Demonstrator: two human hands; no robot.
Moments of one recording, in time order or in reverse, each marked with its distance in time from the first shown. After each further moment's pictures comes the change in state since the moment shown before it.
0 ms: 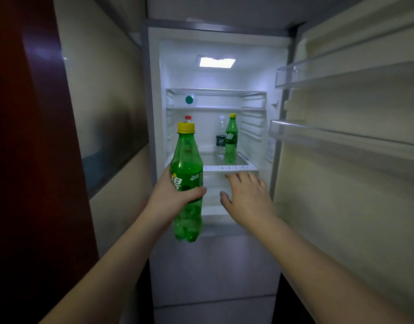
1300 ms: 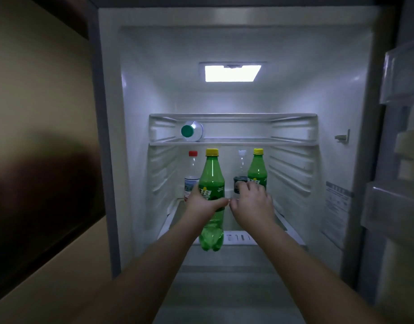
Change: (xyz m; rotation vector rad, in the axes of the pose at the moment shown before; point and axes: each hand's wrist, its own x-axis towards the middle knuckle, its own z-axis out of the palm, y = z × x) left_hand 0.359 -0.162 0.093 0.087 0.137 -0.137; right_hand 0.302 0.100 0.199 0.135 0.016 0.138
